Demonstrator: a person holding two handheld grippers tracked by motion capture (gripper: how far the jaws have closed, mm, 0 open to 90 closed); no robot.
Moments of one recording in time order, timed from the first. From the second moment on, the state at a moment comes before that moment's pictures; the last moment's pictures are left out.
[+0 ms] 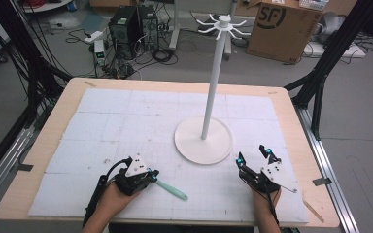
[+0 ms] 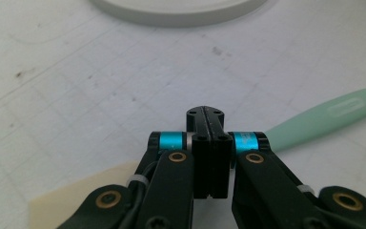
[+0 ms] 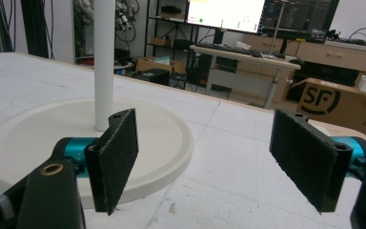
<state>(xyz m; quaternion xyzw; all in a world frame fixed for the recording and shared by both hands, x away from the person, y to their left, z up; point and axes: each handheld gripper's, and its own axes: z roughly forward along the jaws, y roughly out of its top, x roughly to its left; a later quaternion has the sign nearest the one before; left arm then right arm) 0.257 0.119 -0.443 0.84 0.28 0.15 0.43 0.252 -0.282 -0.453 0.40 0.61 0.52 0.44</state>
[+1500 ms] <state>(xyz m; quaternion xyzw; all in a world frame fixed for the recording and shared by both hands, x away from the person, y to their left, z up) 0.252 0.068 -0.447 0.87 0.21 0.13 0.42 0.252 -0.282 -0.453 0.40 0.61 0.52 0.45</state>
